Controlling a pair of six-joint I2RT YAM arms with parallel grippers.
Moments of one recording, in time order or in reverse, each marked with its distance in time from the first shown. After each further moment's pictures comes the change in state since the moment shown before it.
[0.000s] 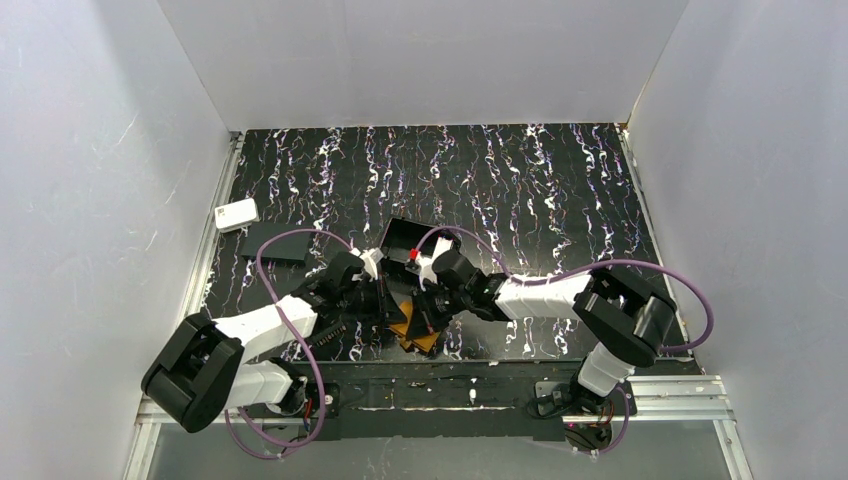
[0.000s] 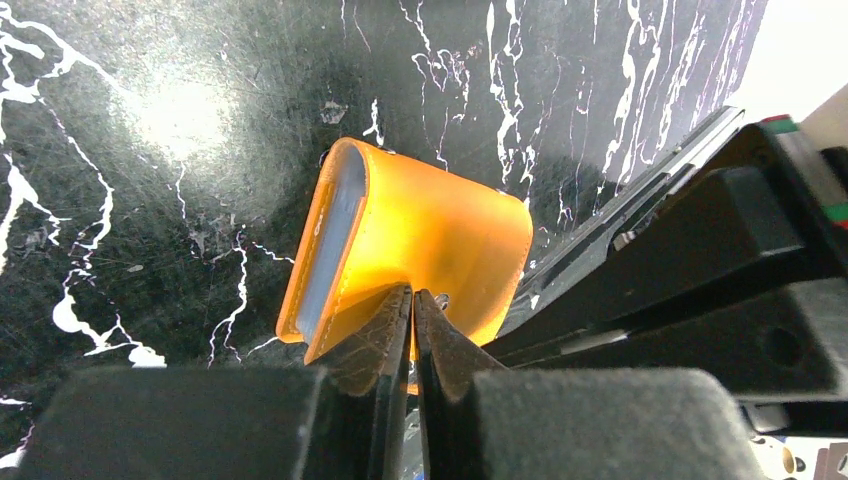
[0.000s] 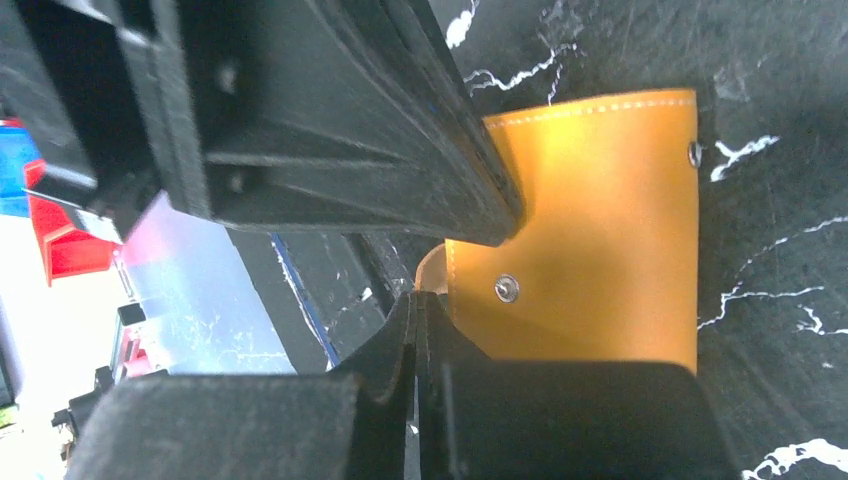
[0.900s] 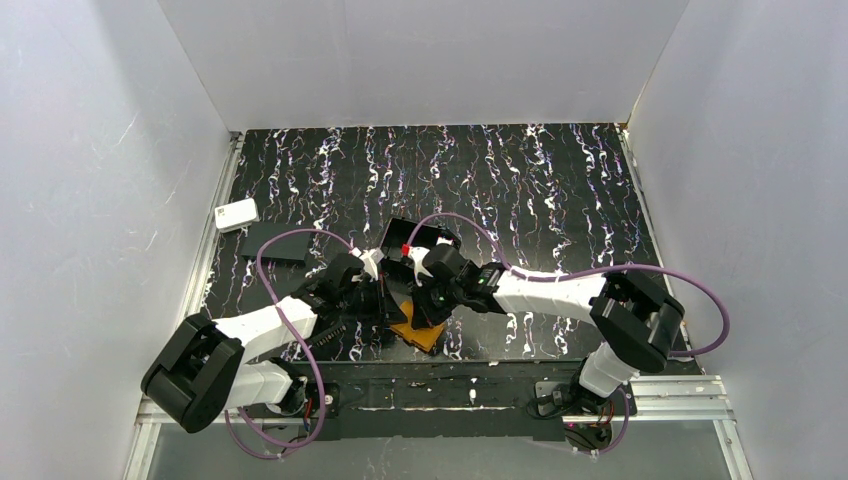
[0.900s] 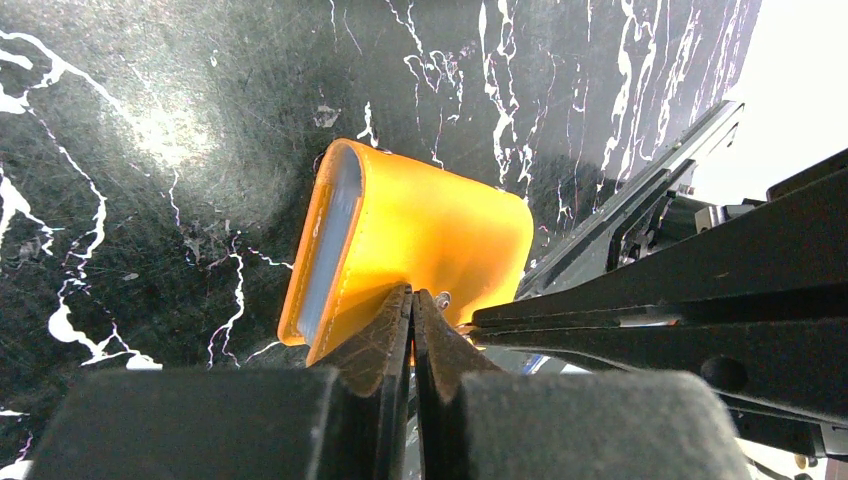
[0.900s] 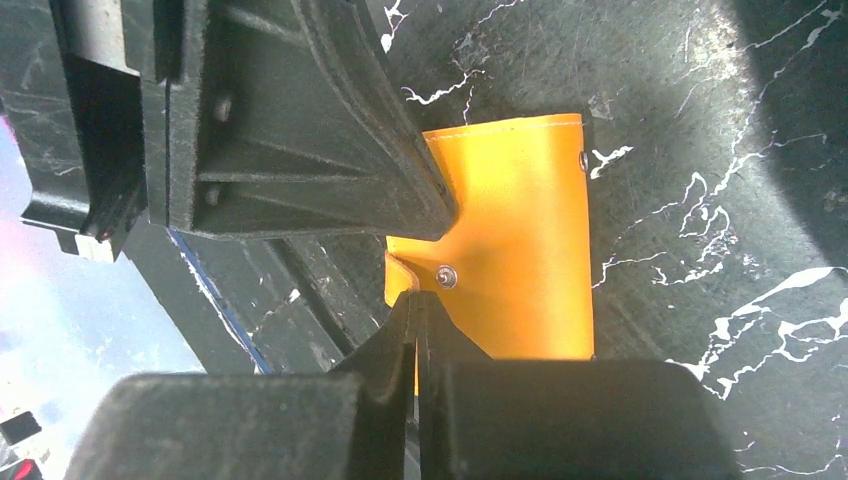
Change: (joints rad) left arm 0.000 -0.006 -0.019 0.031 0.005 0.016; right arm 0.025 -0.045 0.158 -0.316 0.217 -0.172
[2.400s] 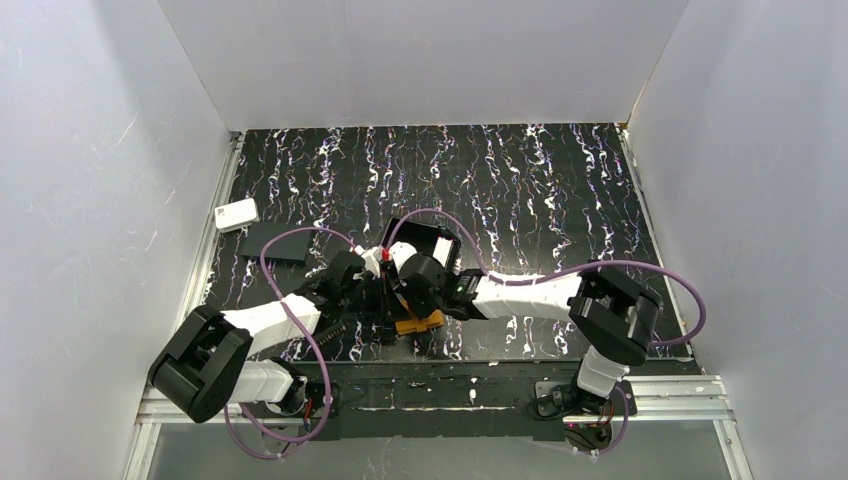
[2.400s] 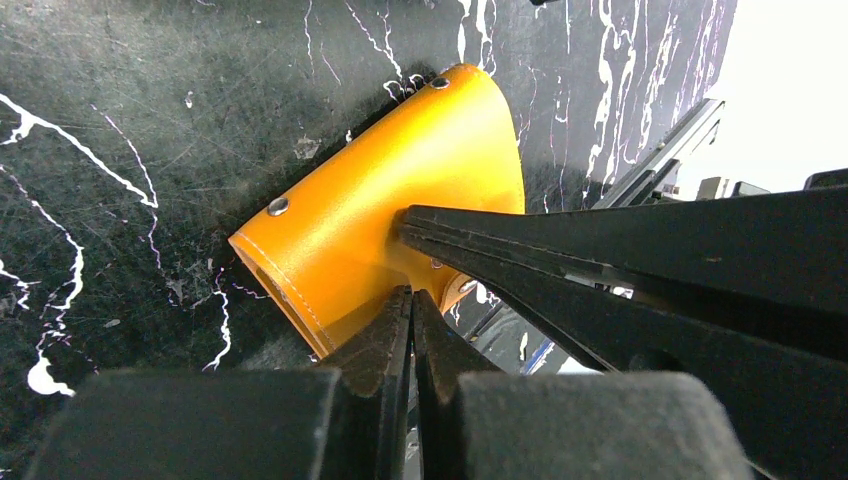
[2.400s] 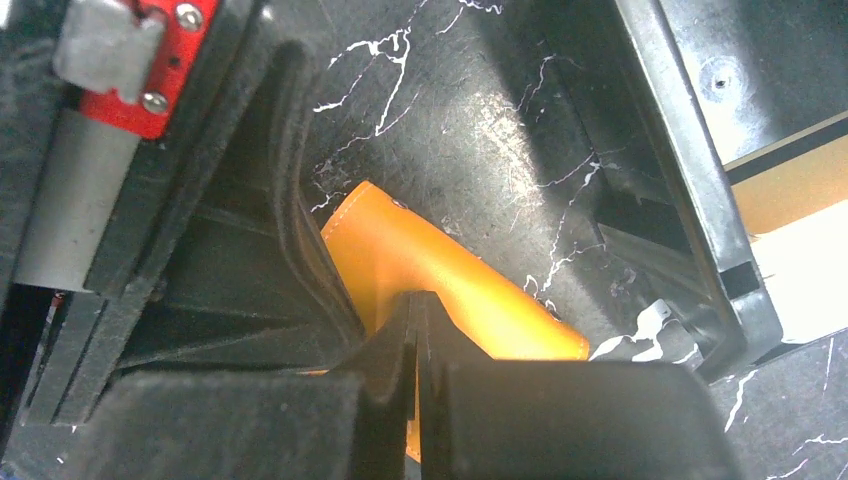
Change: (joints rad) left arm 0.007 0.056 0.000 0.083 0.037 0.001; right arm 0.105 0.107 0.110 -0.003 0.438 -0.178
